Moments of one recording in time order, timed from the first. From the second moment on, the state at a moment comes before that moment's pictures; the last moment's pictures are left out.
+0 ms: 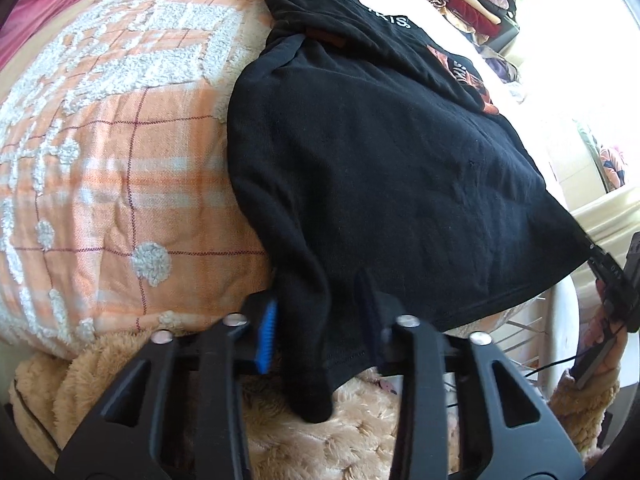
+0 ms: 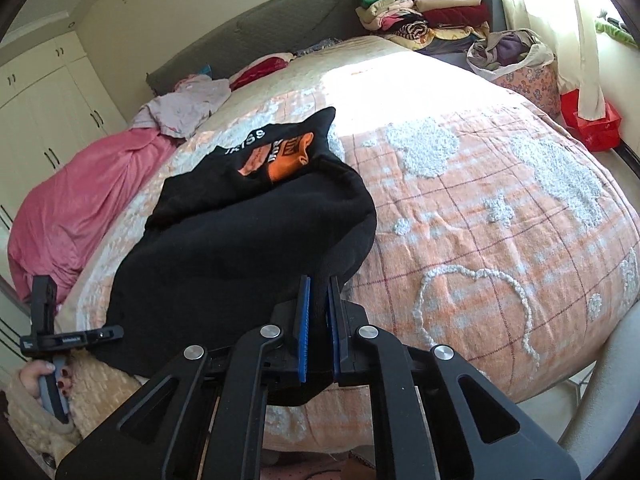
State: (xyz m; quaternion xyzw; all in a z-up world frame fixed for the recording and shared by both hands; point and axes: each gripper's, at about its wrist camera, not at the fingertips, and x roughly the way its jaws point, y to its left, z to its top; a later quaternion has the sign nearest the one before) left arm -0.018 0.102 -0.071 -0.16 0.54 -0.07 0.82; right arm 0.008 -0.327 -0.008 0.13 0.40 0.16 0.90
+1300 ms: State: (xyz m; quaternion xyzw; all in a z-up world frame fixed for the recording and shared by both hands) left arm 0.018 0.141 0.030 -0.22 0.39 -0.08 0.89; right arm 0.036 -0.337 0.053 0.19 0.31 0.13 0.92
